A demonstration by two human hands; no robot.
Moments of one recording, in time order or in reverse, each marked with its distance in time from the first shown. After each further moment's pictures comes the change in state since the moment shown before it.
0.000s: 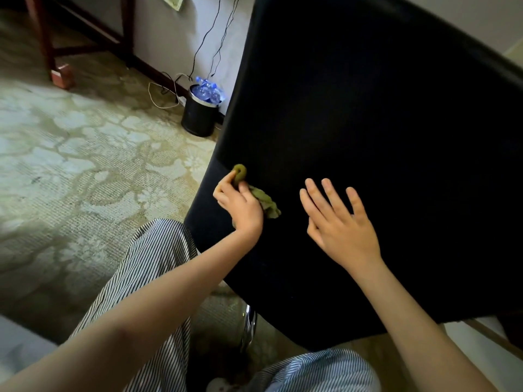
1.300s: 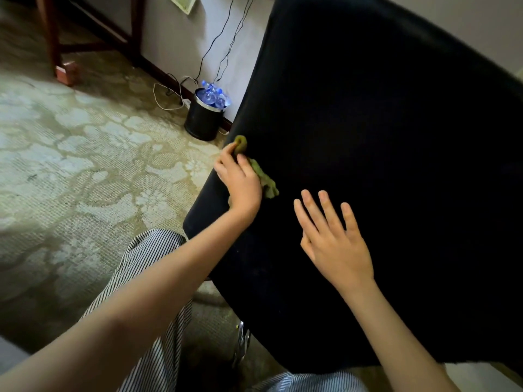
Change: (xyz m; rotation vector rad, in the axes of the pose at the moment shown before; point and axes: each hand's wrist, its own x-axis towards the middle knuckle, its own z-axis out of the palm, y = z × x) left_hand 0.059 0.035 0.021 -0.053 -0.003 0.128; right_hand 0.022 -0.012 0.001 -0.014 -0.140 0.007
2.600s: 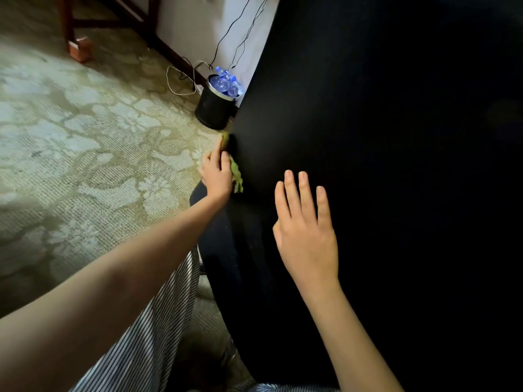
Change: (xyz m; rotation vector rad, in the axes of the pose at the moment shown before) left_hand 0.065 -0.091 -0.003 0.208 -0.120 -0.138; right_hand 0.052 -0.030 -0.016 0.097 -0.150 0.085
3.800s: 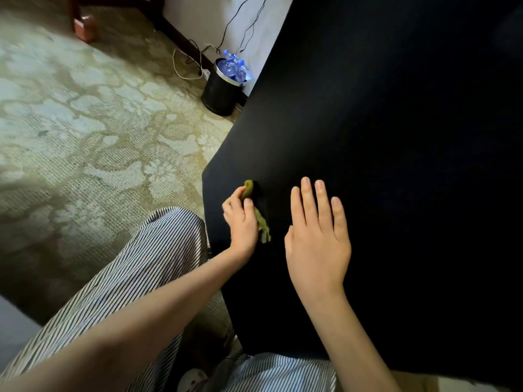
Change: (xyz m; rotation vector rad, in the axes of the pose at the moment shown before) left_hand -0.128 -0.043 -0.002 -0.081 -0.045 -0.101; right_hand -0.034 -0.018 -0.006 0.198 -0.124 0.125
